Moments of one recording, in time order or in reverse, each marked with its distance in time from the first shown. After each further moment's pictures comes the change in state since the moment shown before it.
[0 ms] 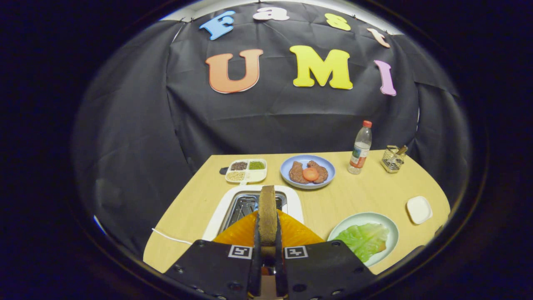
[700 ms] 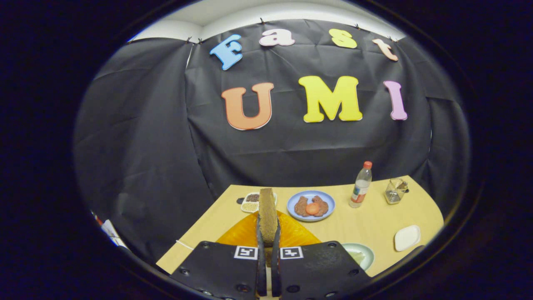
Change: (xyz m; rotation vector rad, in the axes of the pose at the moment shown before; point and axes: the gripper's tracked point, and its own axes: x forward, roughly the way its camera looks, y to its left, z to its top) arm -0.085 -0.049 0.104 -0.026 -0.184 0.161
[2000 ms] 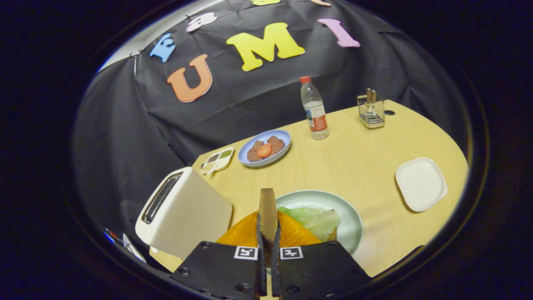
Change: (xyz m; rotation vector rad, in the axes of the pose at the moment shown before) arm 0.033 -0.171 -0.192 0.312 0.283 -0.018
